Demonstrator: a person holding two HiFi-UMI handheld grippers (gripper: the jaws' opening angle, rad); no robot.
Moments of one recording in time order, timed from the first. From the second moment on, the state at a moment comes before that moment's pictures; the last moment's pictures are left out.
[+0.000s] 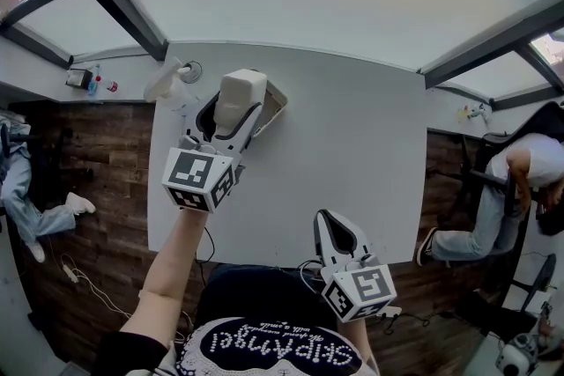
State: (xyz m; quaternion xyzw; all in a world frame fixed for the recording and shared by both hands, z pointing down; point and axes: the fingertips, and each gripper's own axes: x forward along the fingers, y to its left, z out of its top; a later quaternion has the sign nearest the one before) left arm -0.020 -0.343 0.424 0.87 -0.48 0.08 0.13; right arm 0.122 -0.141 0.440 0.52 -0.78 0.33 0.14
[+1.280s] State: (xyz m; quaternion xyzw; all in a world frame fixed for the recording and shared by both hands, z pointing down) left arm -0.017 -0.364 0.507 0.84 -0.48 0.15 0.19; right arm 0.117 -0.137 0.439 0.52 -0.78 0.33 0.14
